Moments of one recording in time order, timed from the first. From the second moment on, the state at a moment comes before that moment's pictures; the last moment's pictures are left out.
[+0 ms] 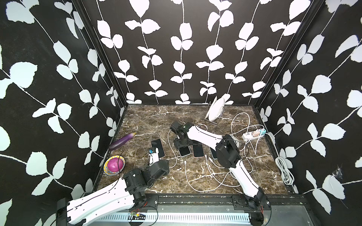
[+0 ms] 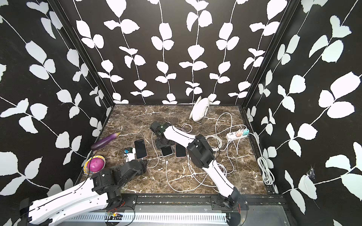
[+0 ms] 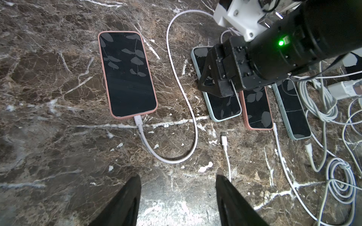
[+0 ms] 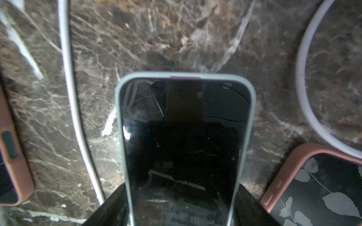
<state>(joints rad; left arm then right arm) -1.08 0.65 0.52 -0.78 -0.52 -1.02 0.88 2.39 2.07 -1.06 0.01 0.45</state>
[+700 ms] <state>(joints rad) -1.08 0.66 0.51 -0.78 -0.50 -1.03 0.88 2.39 2.07 -1.05 0.02 0.41</state>
